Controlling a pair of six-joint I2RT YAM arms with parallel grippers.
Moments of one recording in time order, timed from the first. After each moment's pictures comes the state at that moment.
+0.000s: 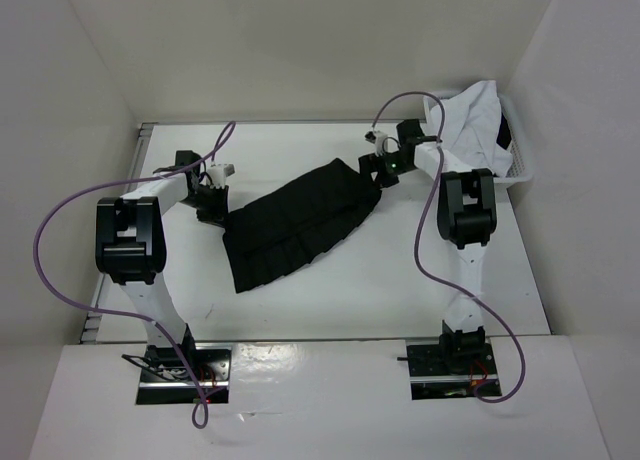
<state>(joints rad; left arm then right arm) 0.06 1.89 1.26 -0.64 0.45 0.18 0.11 2.28 1.78 -0.65 -0.73 -0.30</state>
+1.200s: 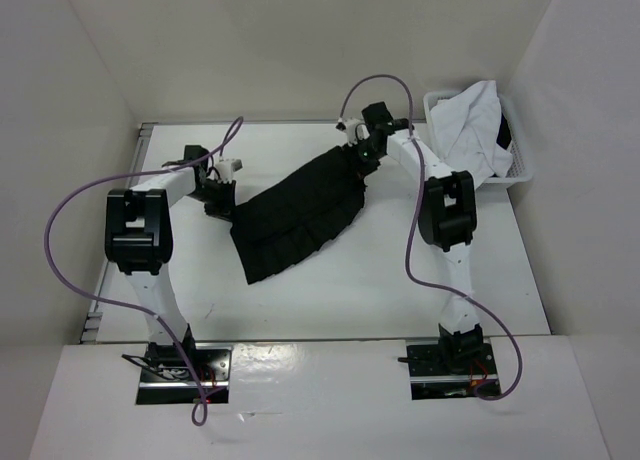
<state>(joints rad) 0.03 1.98 1.34 -0.64 0.48 0.18 0.29 2.31 2.03 -0.82 -0.41 -0.26</state>
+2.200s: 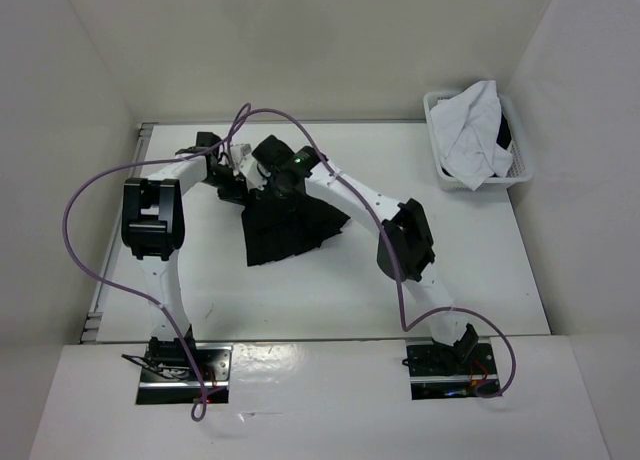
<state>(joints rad) -0.02 2.16 1.58 -0.62 0.54 0.09 0.83 2.28 2.20 -0.97 0.04 -0.40</state>
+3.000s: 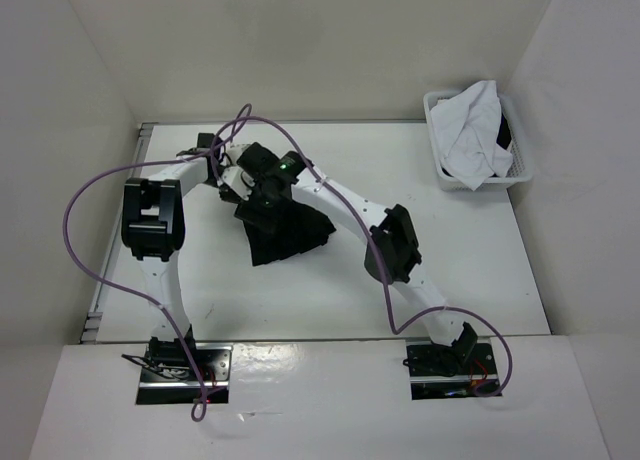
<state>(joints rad) -0.02 2.15 1.56 -0.59 0.55 0.07 0.90 2.40 2.39 -1.06 -0.09 -0.37</state>
